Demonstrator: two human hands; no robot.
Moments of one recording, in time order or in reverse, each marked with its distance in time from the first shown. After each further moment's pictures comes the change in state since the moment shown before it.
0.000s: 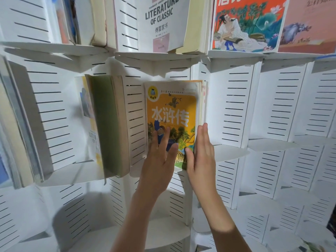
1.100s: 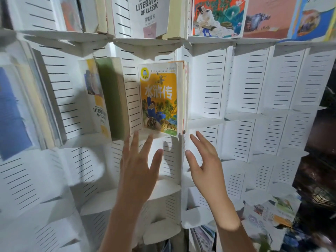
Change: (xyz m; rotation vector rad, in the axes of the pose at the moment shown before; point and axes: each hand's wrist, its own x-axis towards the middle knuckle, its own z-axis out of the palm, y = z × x) left_hand -0.136 0.034 -0.051 0.358 0.028 -0.081; right_hand -0.093 -0.072 -0.114 0.099 -0.213 0.300
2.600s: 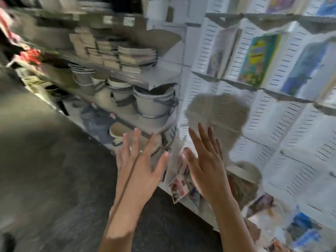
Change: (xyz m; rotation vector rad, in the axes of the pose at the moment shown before) left_hand -0.539 -0.184 -0.471 0.470 0.373 -0.716; right_hand -0.453 -0.469 0.193 0.194 -0.731 -0.548
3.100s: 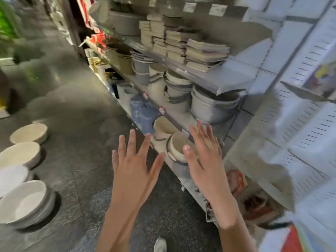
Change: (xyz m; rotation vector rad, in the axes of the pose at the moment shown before) left_hand 0.071 -0.188 -0.052 0.107 0.123 -0.313; right_hand 0.127 -0.102 0.183 0.141 -0.240 -0.185
